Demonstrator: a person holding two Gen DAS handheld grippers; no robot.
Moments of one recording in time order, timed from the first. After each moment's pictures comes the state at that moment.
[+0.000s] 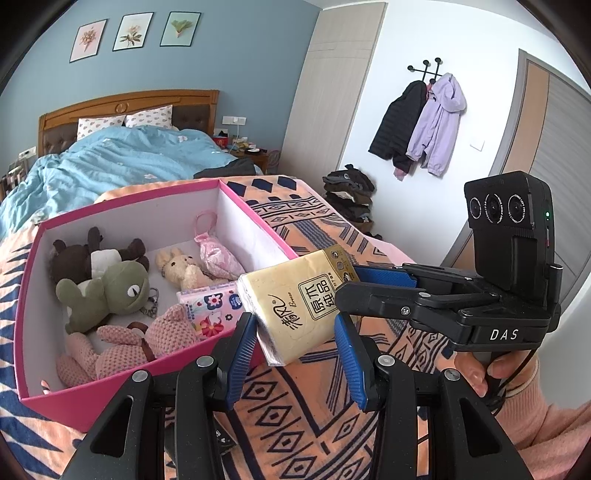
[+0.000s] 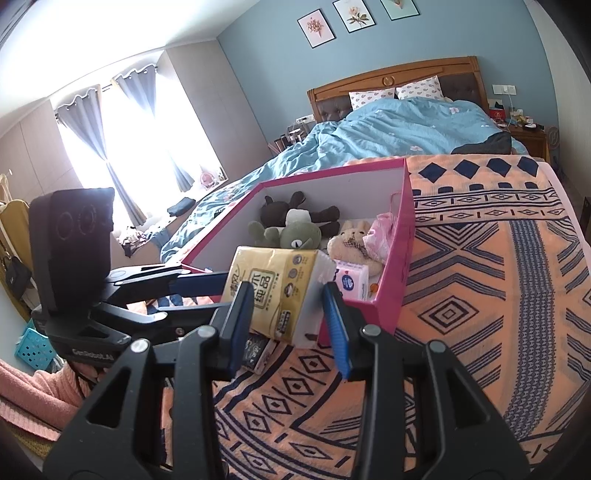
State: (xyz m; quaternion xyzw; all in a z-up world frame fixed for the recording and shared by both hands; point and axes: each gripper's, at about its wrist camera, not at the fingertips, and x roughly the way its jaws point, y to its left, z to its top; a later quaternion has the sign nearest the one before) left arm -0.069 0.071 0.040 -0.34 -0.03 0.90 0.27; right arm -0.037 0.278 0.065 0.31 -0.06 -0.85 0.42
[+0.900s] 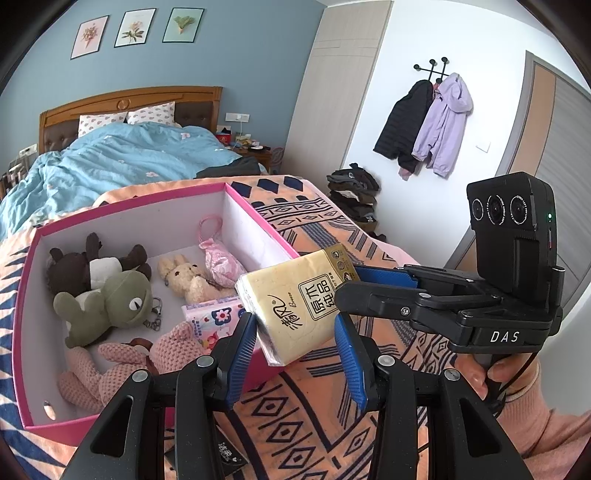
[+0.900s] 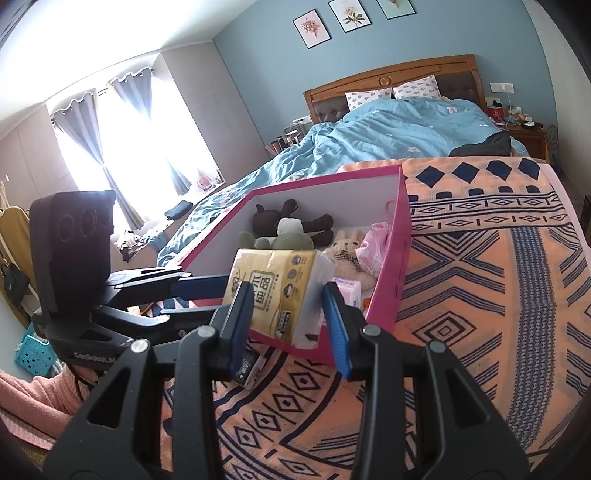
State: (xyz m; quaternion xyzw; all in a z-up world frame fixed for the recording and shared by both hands) left arm -0.090 0.071 0.041 -0.35 -0.03 0.90 0.26; right arm -0.054 0.274 0.067 0.31 -0.07 -0.85 0.42
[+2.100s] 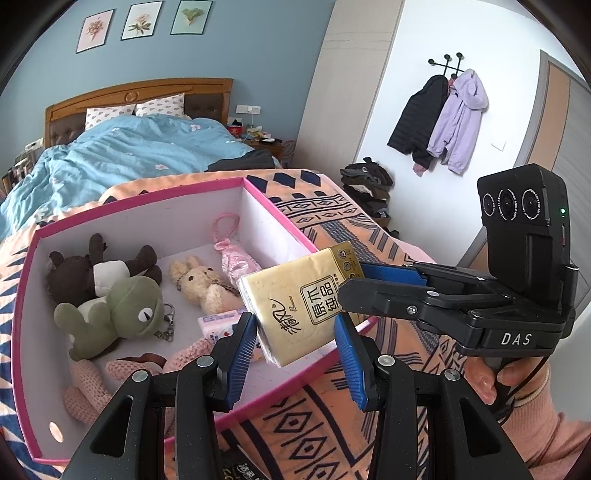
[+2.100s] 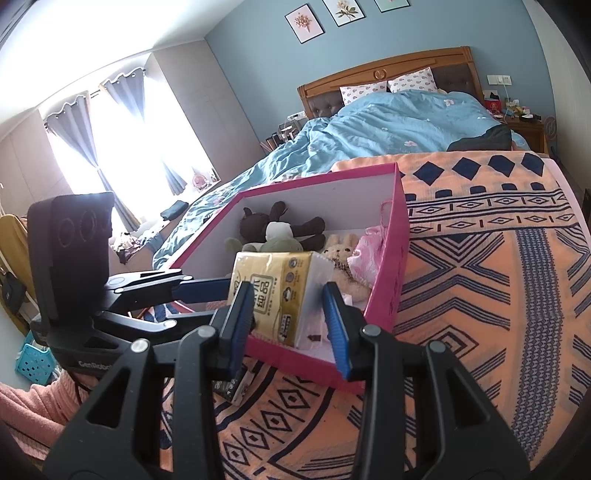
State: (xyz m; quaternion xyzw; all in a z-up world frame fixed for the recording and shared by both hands) left arm -0.126 0.063 0.029 -0.36 -0.03 0.90 0.24; right arm -0.085 0.264 0.060 0.33 -0.08 -0.85 0.41
